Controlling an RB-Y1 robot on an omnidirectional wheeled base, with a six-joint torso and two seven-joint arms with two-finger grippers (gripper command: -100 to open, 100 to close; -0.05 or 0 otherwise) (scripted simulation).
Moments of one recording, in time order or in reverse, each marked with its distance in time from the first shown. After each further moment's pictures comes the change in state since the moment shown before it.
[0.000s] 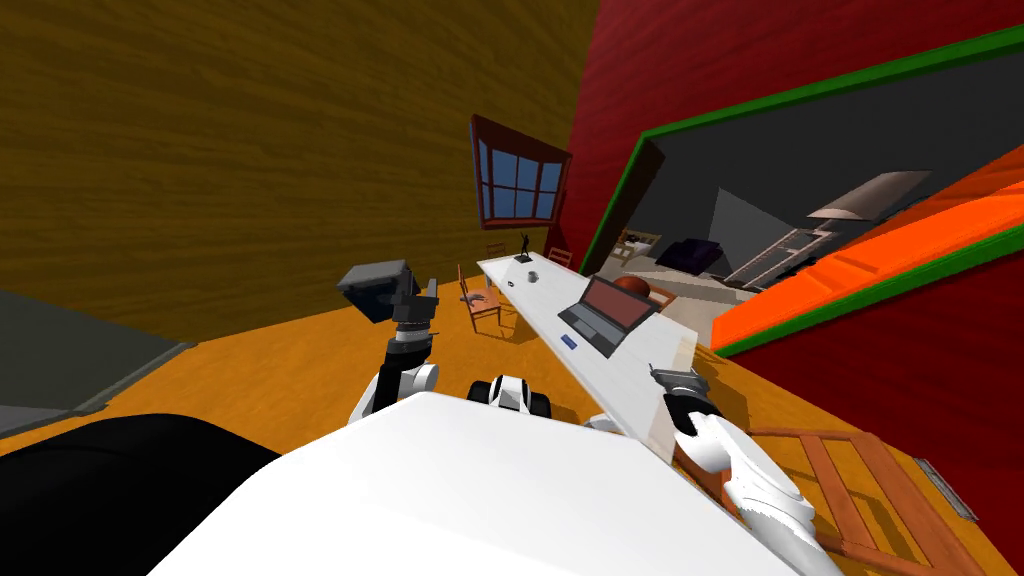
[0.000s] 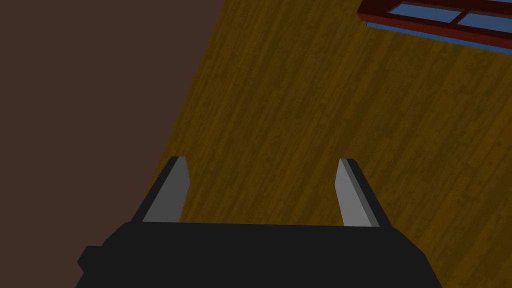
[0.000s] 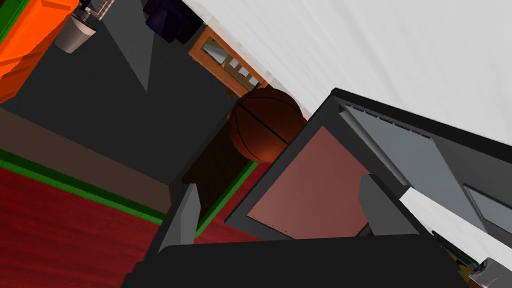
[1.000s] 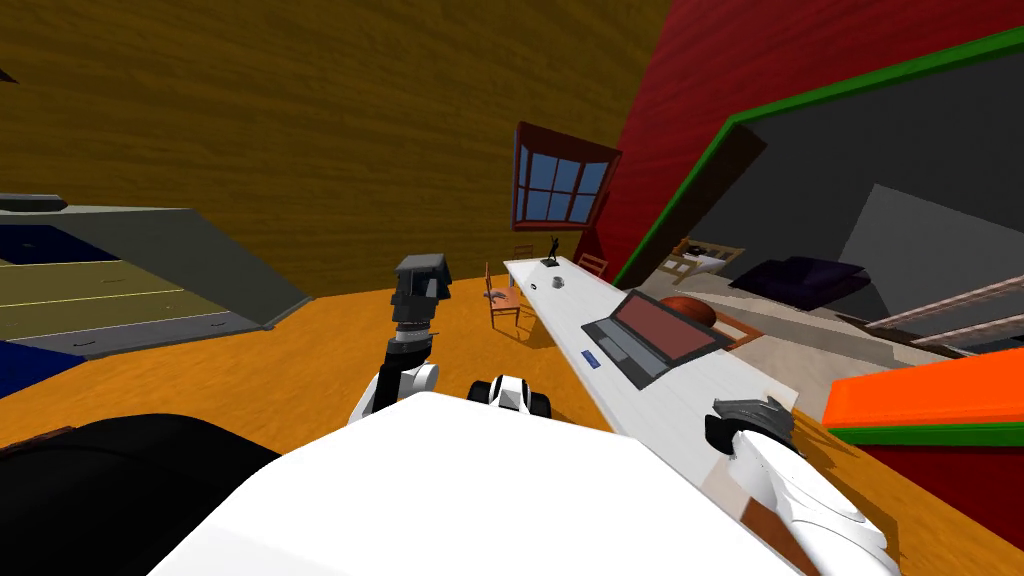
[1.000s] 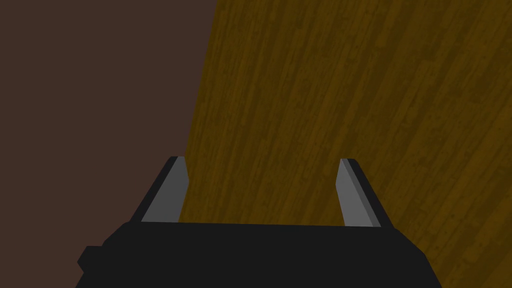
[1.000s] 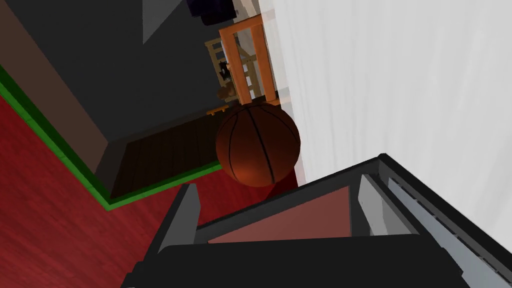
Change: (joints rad) left arm 0.000 0.000 0.000 0.000 0.000 0.000 0.000; right arm -0.022 -0.125 -0.038 0.235 0.193 0.170 0.173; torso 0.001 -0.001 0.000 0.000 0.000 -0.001
